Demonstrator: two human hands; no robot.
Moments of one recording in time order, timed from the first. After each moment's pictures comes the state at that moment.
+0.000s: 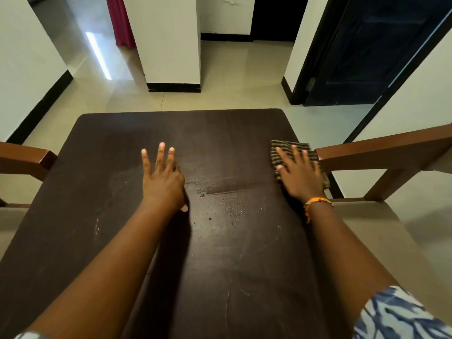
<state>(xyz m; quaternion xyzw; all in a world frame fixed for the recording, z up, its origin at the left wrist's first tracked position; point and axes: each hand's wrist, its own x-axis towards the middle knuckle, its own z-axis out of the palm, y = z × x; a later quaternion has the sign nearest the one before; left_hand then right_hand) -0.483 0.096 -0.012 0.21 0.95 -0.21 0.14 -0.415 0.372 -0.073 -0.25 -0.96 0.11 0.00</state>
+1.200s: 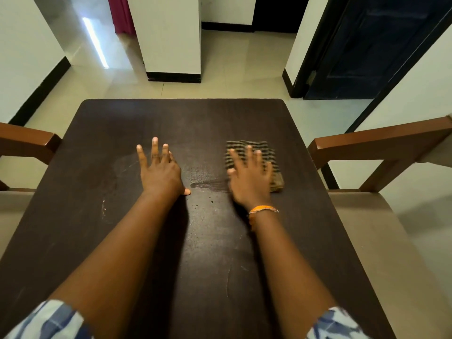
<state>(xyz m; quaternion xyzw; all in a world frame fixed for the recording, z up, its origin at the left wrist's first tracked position) -0.473 0.083 -0.017 0.17 0.96 -0.16 0.16 -0.415 0.246 -0.077 -0.20 -0.97 0.13 0.04</state>
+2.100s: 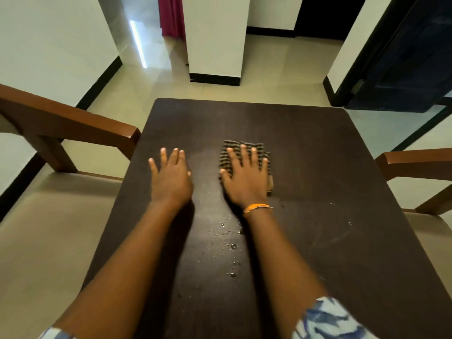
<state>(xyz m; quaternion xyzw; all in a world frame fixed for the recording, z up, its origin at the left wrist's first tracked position) -0.493 -0.048 -0.033 0.09 0.99 0.12 0.07 -0.475 0.107 -0.075 -0.11 -0.99 0.11 0.03</state>
